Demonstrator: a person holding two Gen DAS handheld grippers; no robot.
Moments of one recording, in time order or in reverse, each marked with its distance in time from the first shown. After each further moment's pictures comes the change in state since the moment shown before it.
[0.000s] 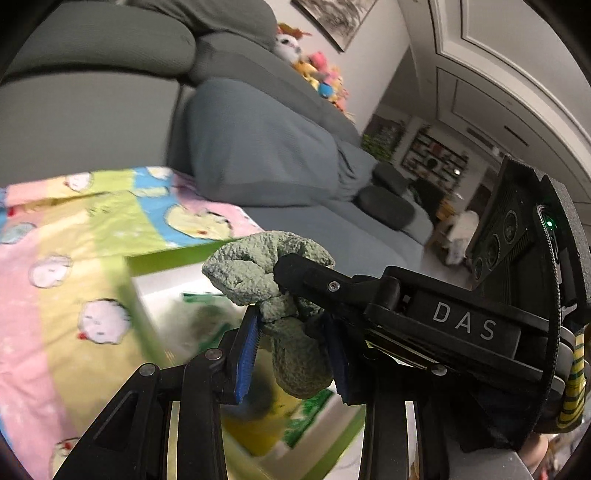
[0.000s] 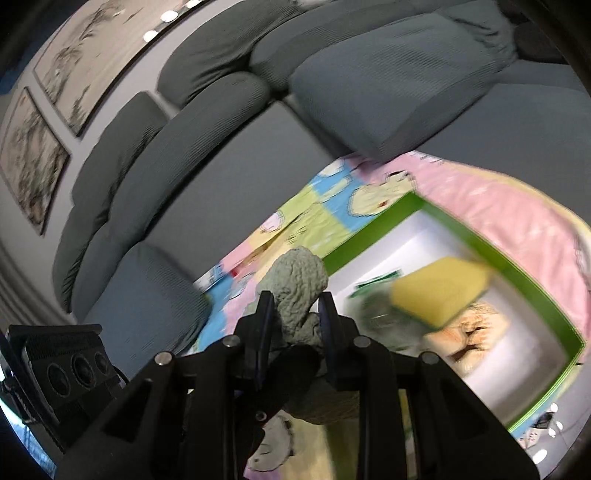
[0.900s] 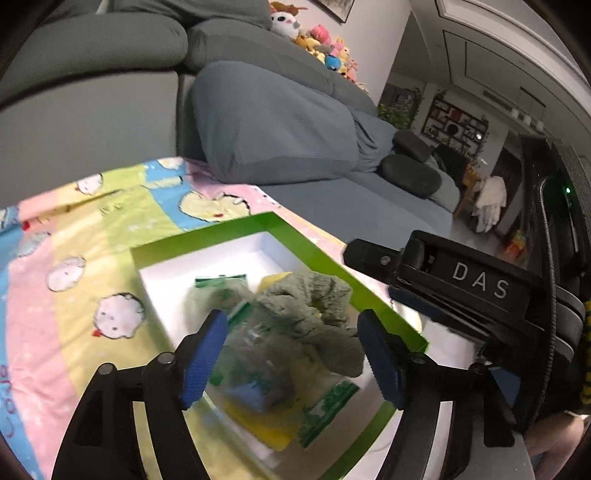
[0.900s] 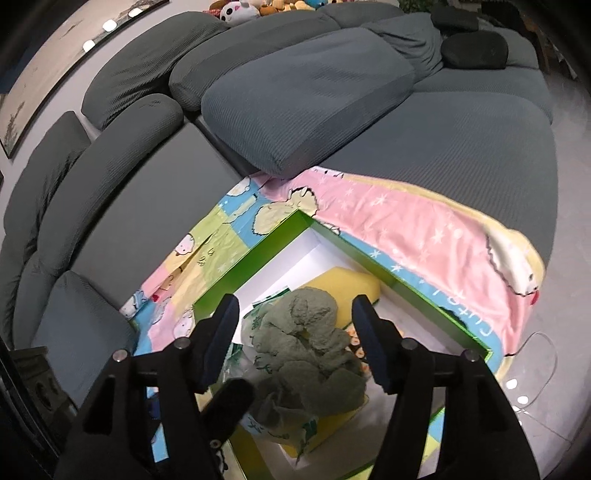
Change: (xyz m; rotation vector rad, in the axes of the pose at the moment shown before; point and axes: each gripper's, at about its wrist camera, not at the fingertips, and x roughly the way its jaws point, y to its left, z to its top) left arm 0.012 -0.021 -0.014 0.095 0.075 0.164; right arm -0.020 -0.042 0.005 0.052 -0.056 -0.322
